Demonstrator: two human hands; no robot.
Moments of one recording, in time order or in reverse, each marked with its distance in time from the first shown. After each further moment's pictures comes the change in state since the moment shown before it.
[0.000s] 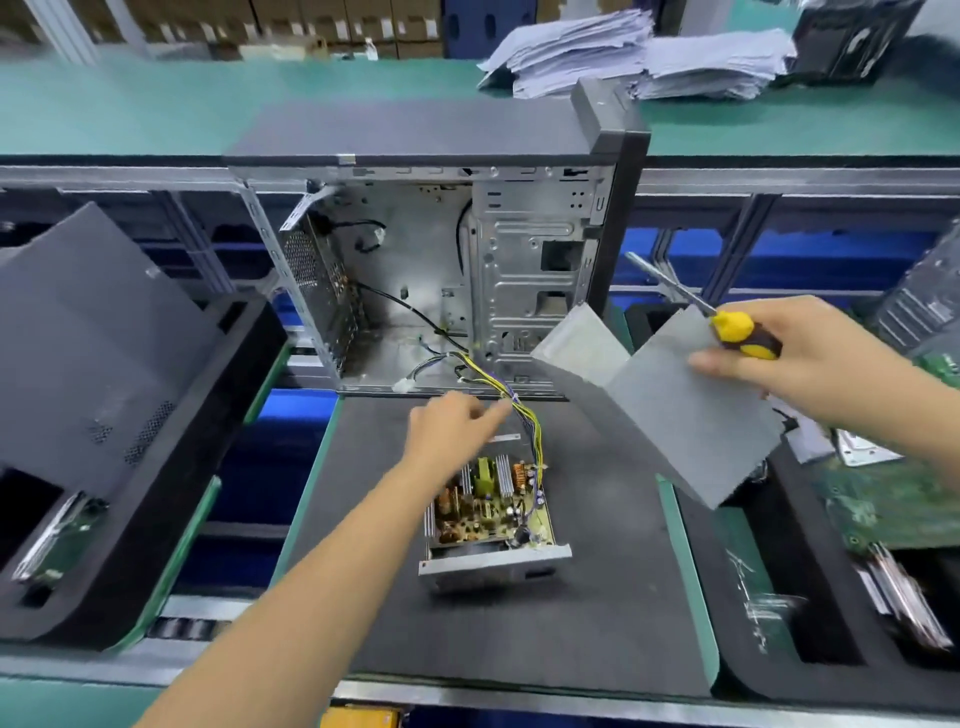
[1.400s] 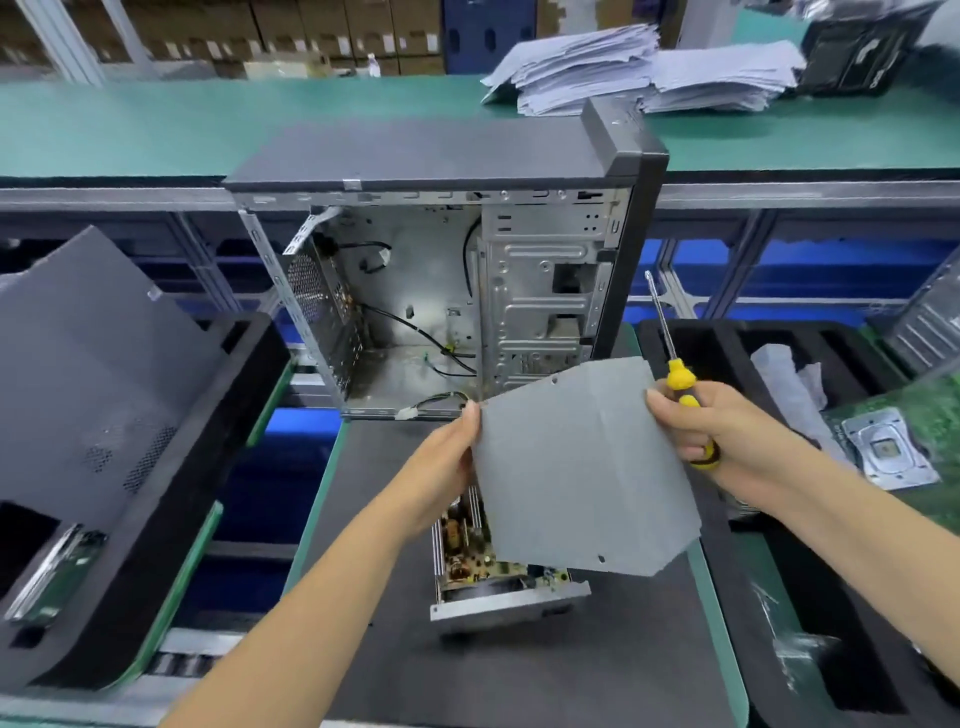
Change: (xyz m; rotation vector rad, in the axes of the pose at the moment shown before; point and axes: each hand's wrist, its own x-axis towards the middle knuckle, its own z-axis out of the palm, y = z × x) left_hand -0.003 -0.026 -0.003 -1.138 -0.346 0.058; right_hand 0.024 0.036 0.077 0.990 -0.061 0.456
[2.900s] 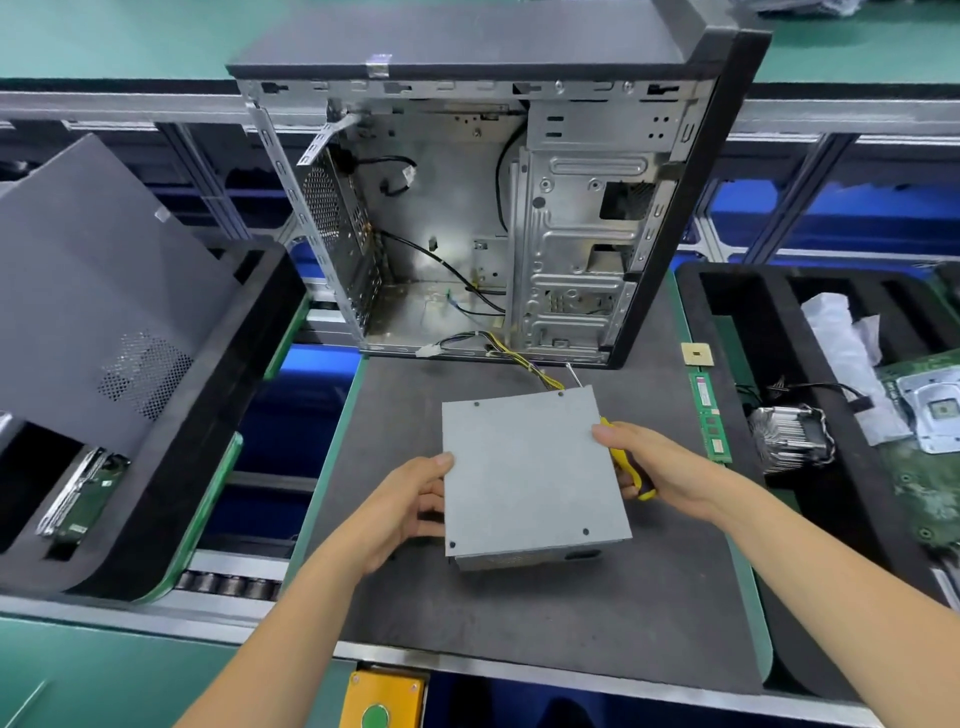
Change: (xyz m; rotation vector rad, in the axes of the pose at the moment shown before) left_hand -0.069 -0.075 -0.056 0.021 0.165 -0.338; right_hand 0.046 0.127 0.027 -0.105 -0.225 0.395
